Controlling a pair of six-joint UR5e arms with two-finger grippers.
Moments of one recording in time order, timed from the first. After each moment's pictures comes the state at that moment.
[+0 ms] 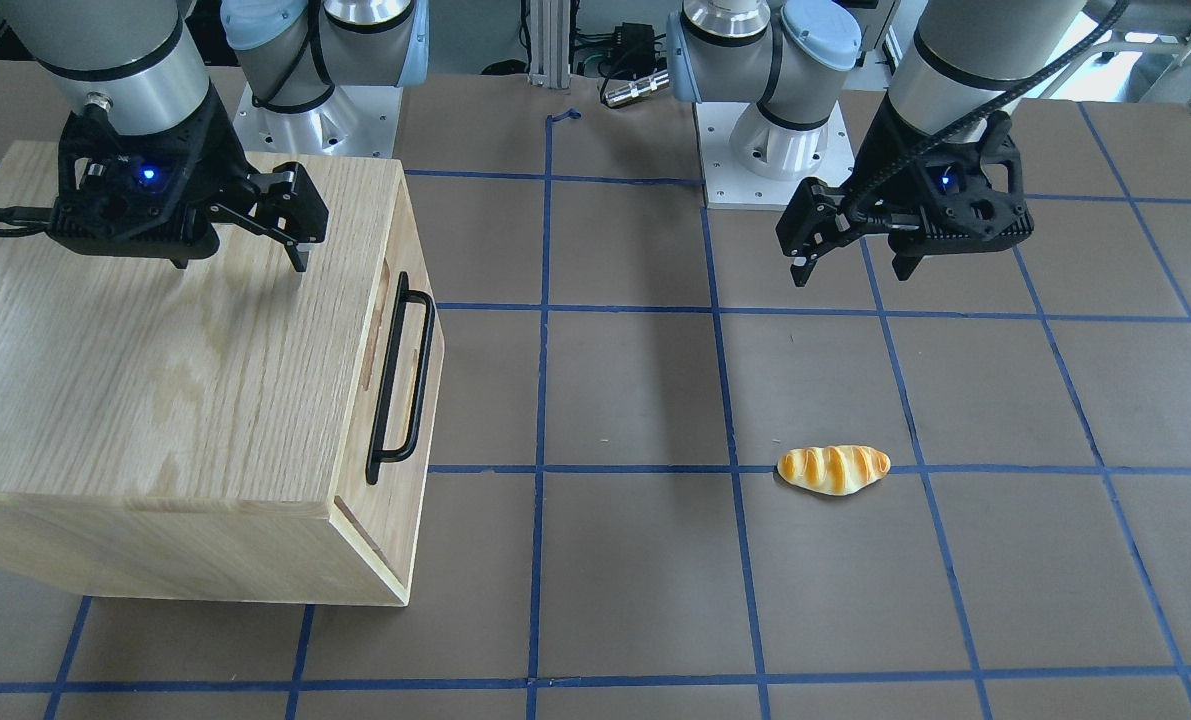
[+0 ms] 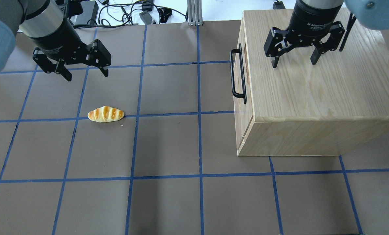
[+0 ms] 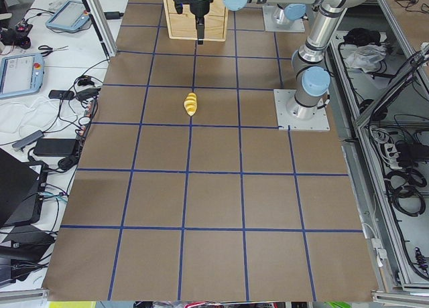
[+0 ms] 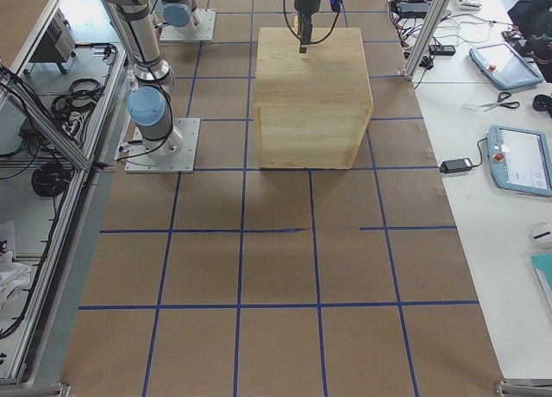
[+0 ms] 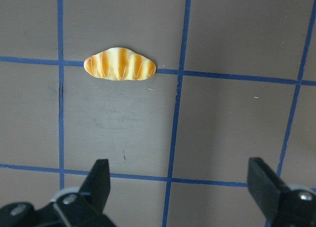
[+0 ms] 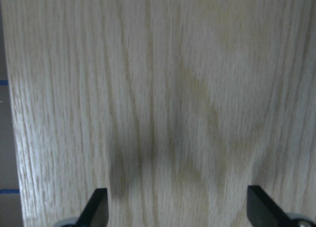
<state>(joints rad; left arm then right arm) -1.53 -1.57 -1.56 -1.55 1.58 -0.06 1.60 -1.49 1.43 -1.47 -1.61 0.02</state>
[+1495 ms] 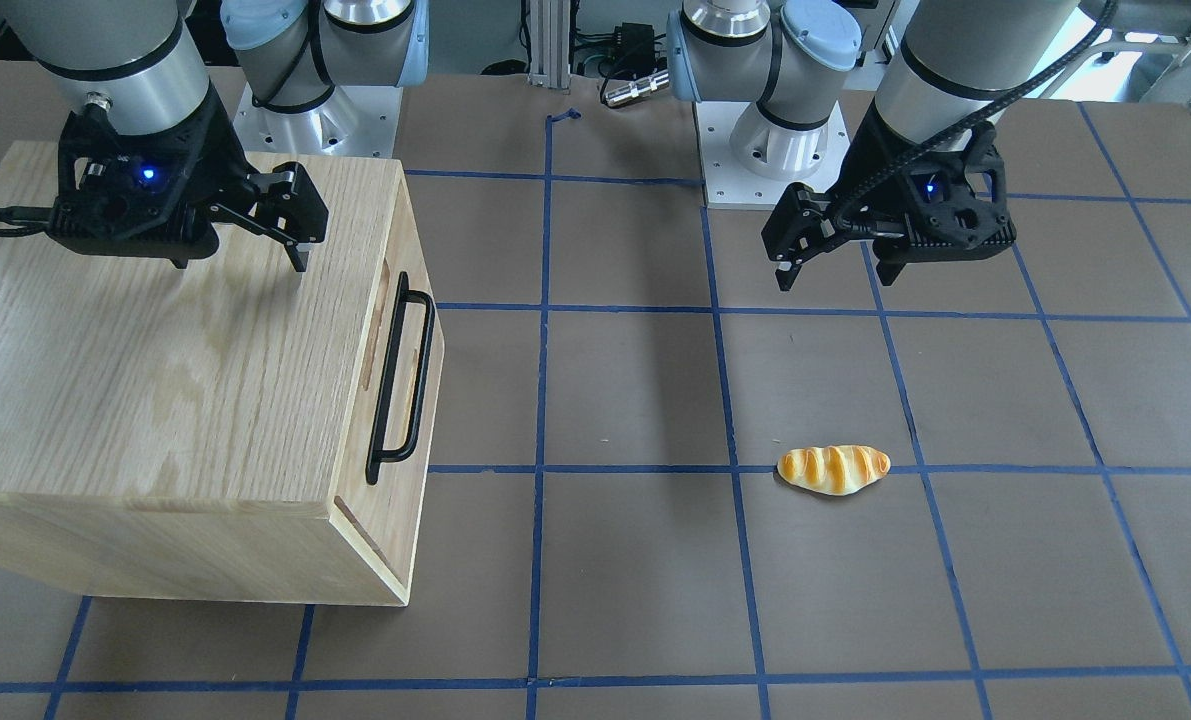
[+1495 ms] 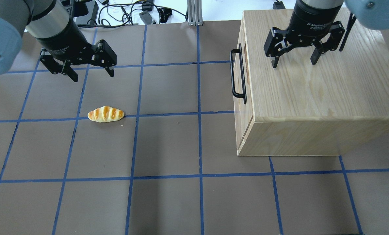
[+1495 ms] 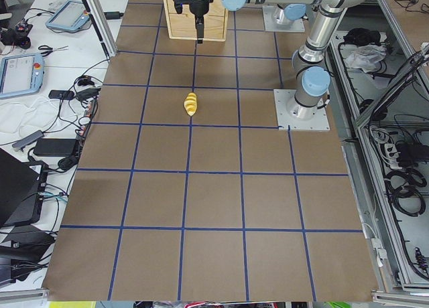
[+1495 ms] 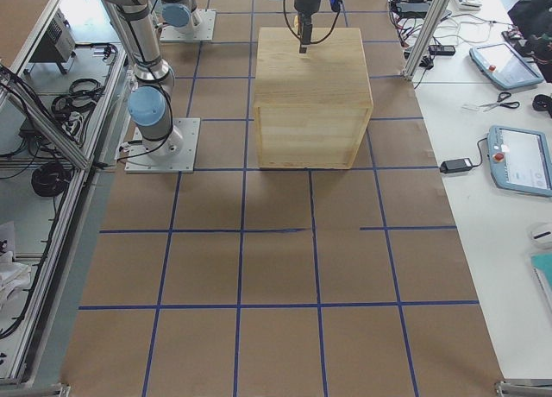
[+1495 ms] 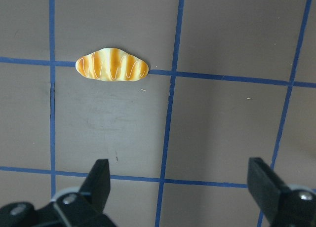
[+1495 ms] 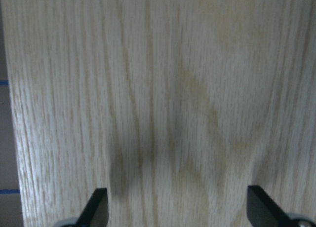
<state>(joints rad) -1.55 -1.59 -1.57 -1.54 1.55 -0.07 1.60 -1.49 1.43 -1.47 -1.61 0.02</state>
